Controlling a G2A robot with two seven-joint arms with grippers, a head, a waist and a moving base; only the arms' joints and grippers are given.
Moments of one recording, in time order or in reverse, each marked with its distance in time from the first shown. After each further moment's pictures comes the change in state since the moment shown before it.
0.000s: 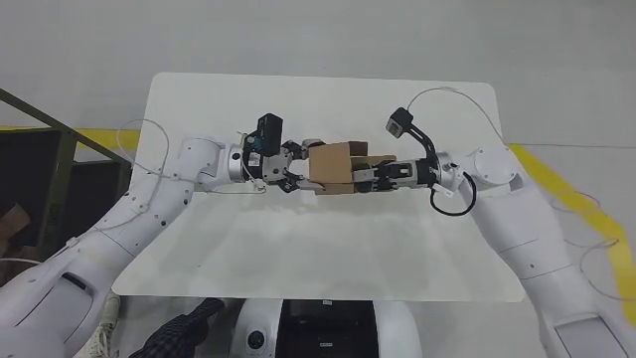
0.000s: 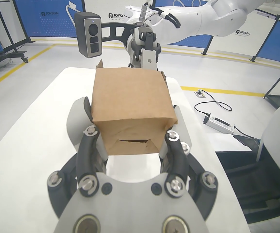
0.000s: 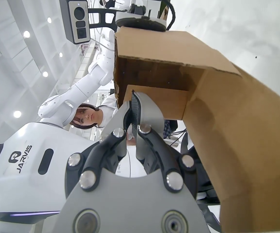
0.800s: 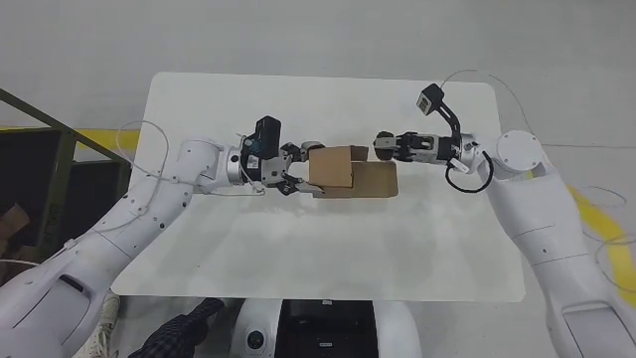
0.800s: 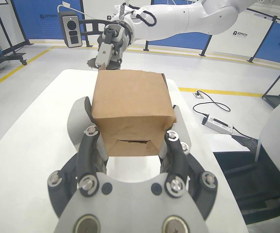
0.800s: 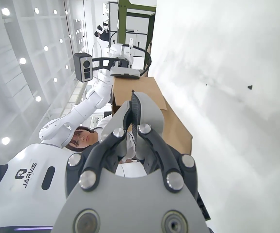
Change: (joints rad) left arm 0.015 0.011 -0.003 -0.017 0.014 0.000 0.025; right arm 0.071 0.013 0.071 0.135 -0.034 -0.008 -0.085
